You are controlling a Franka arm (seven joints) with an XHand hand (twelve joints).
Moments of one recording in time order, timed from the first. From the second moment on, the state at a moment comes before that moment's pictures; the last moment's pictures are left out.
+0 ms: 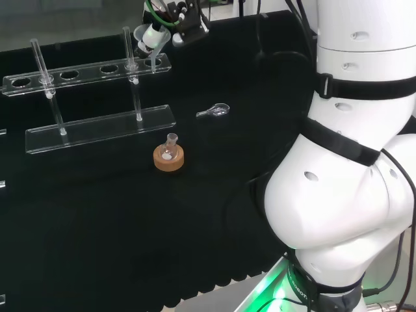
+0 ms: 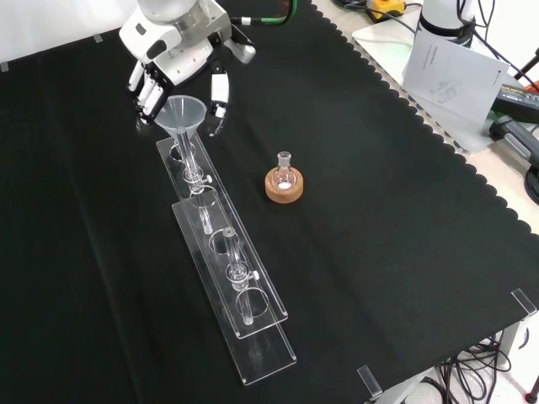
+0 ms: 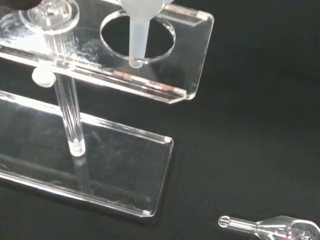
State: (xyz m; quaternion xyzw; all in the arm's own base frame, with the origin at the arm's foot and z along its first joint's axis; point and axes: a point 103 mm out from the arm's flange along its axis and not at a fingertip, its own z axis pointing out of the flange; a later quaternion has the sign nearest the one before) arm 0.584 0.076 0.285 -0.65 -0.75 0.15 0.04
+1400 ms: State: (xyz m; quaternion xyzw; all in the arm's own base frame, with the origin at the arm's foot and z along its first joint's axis) arm 0.544 0.072 0.297 -0.64 -0.76 0.13 0.05
